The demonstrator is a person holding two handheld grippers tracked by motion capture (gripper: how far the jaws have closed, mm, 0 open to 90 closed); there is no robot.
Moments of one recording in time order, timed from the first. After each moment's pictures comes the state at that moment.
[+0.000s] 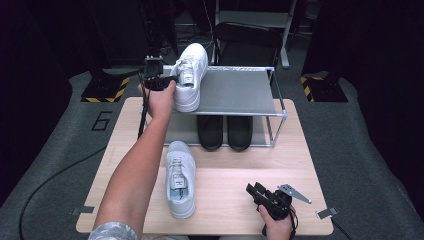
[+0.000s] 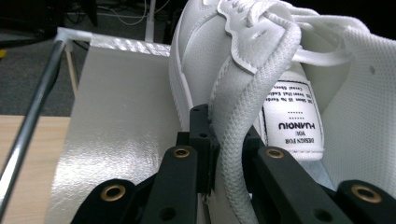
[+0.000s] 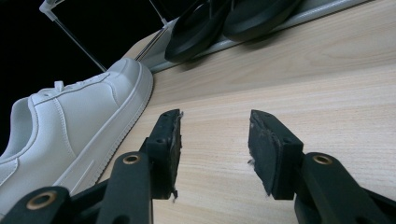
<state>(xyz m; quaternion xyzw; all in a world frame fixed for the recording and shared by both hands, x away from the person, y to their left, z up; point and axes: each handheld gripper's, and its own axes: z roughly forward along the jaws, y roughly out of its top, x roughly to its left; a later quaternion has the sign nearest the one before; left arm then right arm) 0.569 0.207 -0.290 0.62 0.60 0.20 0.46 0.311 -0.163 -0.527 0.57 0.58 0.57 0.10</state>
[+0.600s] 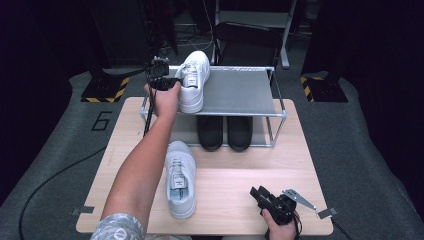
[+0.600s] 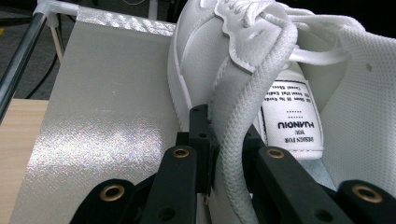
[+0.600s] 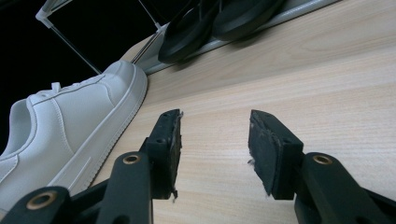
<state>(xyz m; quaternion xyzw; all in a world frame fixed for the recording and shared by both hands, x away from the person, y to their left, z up) 0.585 0.198 -0.301 0.63 0.61 0.19 0.43 0.299 -0.173 -0.531 0.58 0.57 0.57 0.11</state>
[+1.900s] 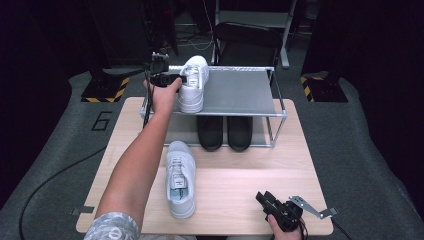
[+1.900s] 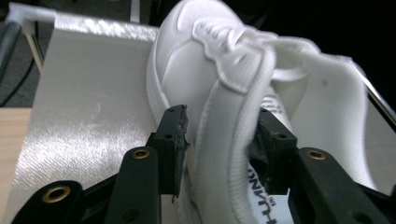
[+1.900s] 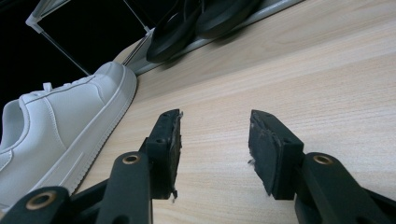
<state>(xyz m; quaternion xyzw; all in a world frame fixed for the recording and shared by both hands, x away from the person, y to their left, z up) 0.592 0.202 -0.289 0.65 0.59 0.17 0.46 0.282 -0.186 -0.536 0.59 0.55 0.57 0.12</state>
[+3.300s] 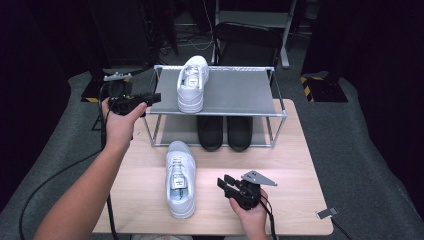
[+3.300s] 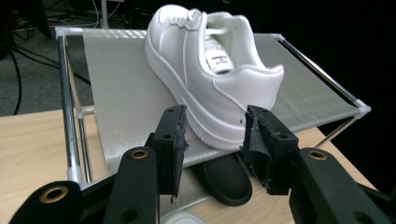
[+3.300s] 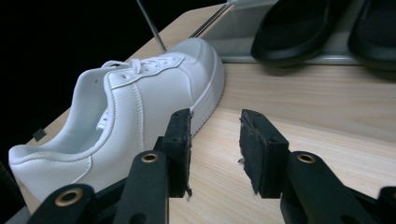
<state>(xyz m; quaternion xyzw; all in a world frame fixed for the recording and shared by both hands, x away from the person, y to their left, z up) 0.464 0.275 -0.273 0.69 0.50 0.17 0.50 0.330 -0.076 -0.482 0.47 0.69 0.55 0.10</state>
